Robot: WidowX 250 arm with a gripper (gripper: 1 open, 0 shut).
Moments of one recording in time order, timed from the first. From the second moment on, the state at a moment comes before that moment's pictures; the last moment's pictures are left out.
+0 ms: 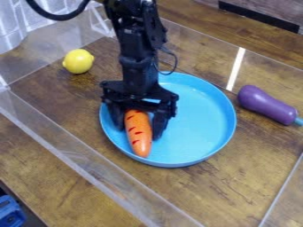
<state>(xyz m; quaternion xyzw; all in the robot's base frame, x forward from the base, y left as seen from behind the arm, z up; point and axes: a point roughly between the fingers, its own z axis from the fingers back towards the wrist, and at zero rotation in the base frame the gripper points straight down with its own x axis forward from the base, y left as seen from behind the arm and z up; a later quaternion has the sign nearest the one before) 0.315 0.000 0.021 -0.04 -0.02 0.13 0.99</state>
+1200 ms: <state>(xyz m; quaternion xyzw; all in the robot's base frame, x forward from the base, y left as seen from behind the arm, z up) 0.331 0.018 0.087 -0.05 -0.03 0.09 0.99</state>
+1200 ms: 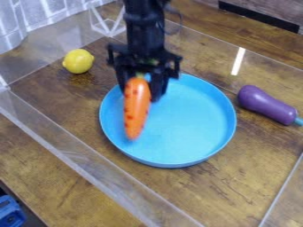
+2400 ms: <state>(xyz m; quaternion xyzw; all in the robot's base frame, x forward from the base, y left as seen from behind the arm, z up) 0.282 0.096 0.087 0.00 -0.06 0.15 0.99</state>
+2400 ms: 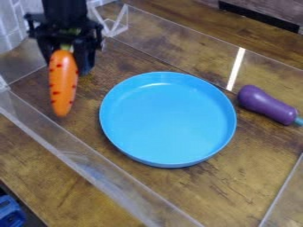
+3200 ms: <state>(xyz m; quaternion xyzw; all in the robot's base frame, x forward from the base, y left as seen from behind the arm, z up) 0.281 0.108 0.043 0.05 -0.06 0.17 0.98</state>
